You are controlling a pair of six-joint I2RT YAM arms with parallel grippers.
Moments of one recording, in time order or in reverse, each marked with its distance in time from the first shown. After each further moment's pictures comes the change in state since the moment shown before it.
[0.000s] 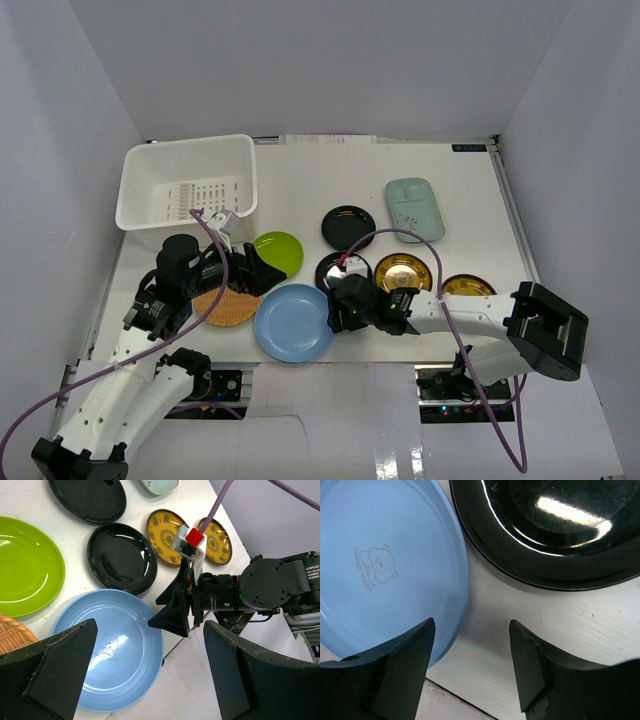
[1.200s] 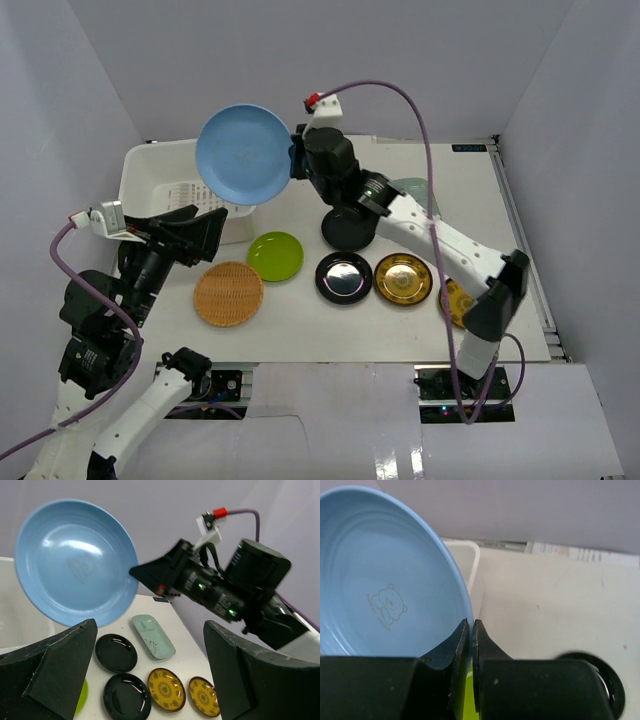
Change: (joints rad) left arm -0.103 -0.172 0.350 0.101 -0.605 -0.102; right arm -0.192 0.342 1.146 -0.091 0.289 -0.398
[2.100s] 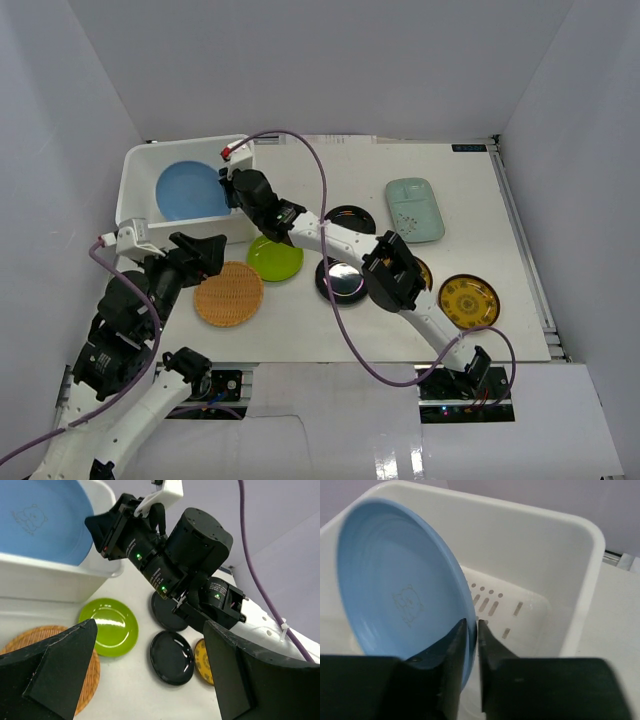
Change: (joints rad) left arm -0.030 -0.086 -0.156 -0.249 -0.256 -0.064; right arm 0.049 0.735 0.432 0.388 -0.144 -0.194
